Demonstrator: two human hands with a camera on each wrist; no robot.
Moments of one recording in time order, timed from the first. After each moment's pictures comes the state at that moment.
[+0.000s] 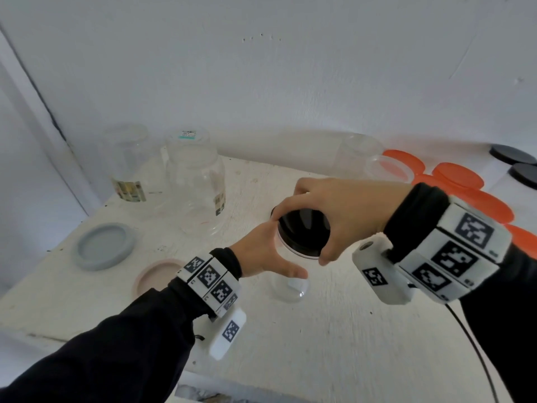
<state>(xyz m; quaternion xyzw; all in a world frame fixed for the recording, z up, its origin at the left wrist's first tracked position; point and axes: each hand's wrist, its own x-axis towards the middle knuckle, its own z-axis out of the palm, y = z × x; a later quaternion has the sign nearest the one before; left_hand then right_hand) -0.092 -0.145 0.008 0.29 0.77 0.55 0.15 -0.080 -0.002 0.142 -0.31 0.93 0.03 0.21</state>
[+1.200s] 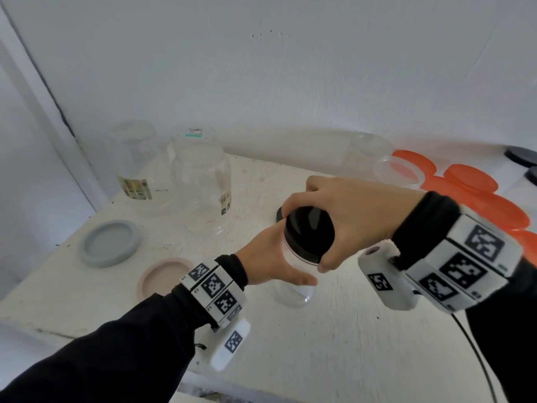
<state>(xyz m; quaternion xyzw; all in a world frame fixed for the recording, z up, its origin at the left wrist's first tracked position) -0.087 -0.145 0.005 0.27 0.78 0.55 0.12 -0.076 -0.003 0.140 -0.28 0.94 0.02 0.18</state>
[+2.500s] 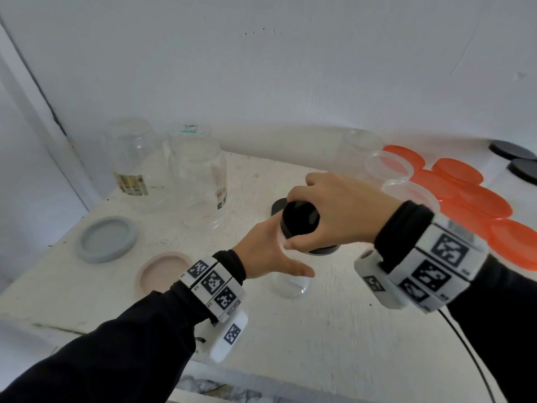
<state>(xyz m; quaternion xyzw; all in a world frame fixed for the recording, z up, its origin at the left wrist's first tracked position) -0.081 -0.144 0.004 0.26 0.79 0.55 0.11 -0.063 -0.007 0.125 -0.25 0.97 0.06 0.05</state>
